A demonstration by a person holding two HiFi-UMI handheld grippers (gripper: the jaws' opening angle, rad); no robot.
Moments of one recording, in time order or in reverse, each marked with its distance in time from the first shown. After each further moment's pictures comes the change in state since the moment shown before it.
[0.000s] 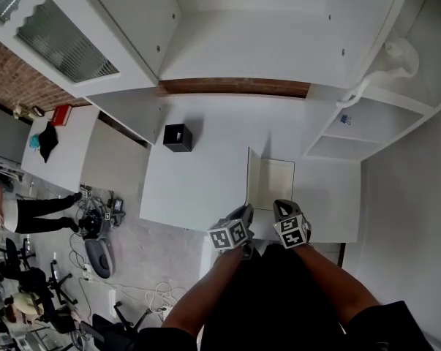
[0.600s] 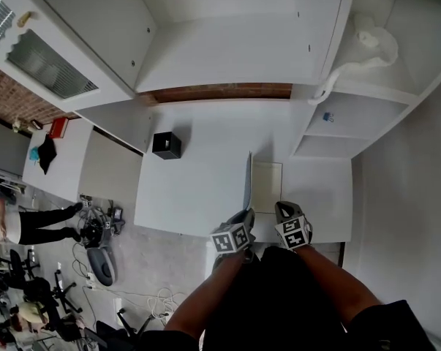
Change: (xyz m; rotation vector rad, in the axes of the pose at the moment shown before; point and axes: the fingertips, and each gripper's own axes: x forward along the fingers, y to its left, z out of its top) left arm 0.026 -0.042 -0.026 0.069 0.032 0.003; right arm -0.023 -0.046 -0.027 0.046 -0.029 -0.019
